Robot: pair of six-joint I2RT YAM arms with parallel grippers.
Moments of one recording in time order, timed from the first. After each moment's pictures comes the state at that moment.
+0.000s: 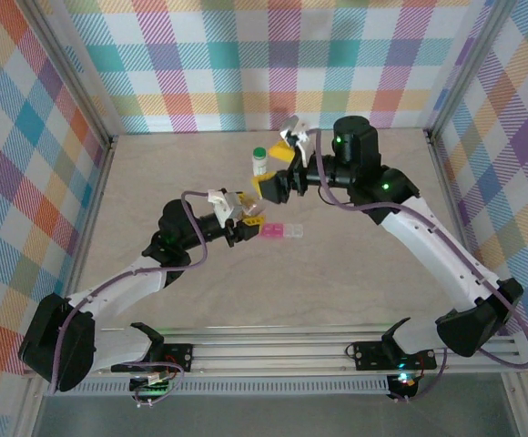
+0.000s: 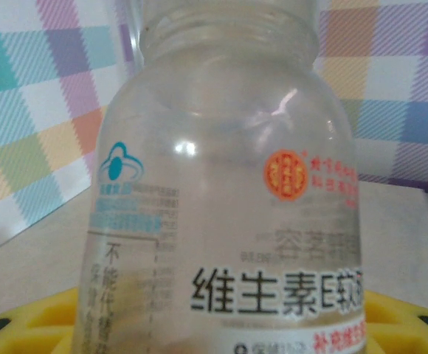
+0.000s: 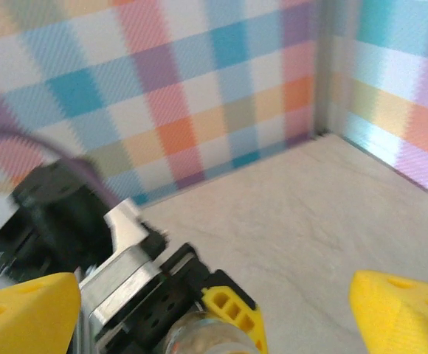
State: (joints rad) left arm -0.52 1.19 0.62 0.55 0.56 0.10; right arm 0.62 1.39 1.54 -0.42 -0.56 0.06
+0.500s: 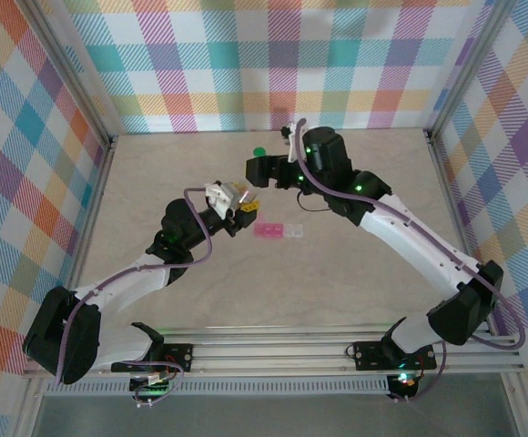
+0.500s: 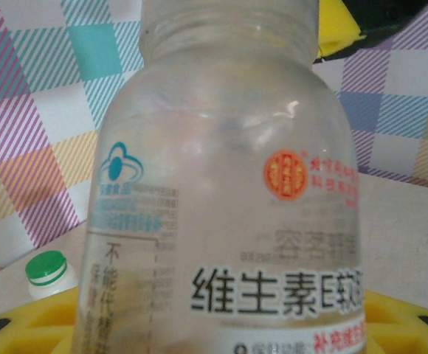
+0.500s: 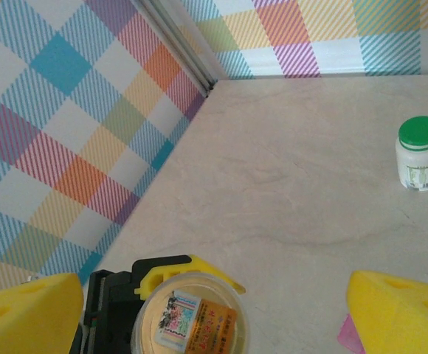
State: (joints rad) left arm -0.52 1.24 0.62 0.61 0.34 0.10; right arm 0.73 1.48 1.53 -0.44 -0.13 0.50
